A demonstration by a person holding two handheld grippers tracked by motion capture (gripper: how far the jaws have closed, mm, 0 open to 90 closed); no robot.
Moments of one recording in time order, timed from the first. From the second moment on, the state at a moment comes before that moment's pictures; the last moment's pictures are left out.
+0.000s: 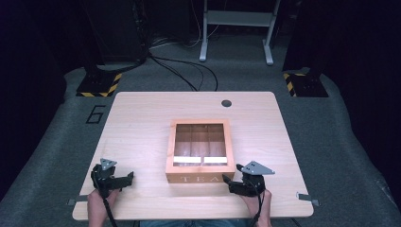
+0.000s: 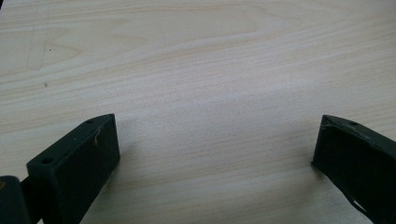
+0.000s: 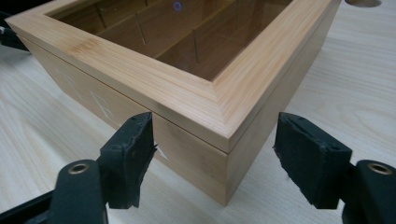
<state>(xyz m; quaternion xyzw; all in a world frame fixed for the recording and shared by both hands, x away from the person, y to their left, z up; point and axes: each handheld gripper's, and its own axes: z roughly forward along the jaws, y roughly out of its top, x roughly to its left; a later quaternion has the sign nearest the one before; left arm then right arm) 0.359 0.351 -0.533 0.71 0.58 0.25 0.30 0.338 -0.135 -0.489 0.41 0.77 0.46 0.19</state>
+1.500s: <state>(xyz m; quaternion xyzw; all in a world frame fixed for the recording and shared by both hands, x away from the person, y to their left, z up) 0.359 0.351 -0.533 0.71 0.58 0.25 0.30 0.332 -0.138 -0.491 0.39 0.75 0.49 0.20</state>
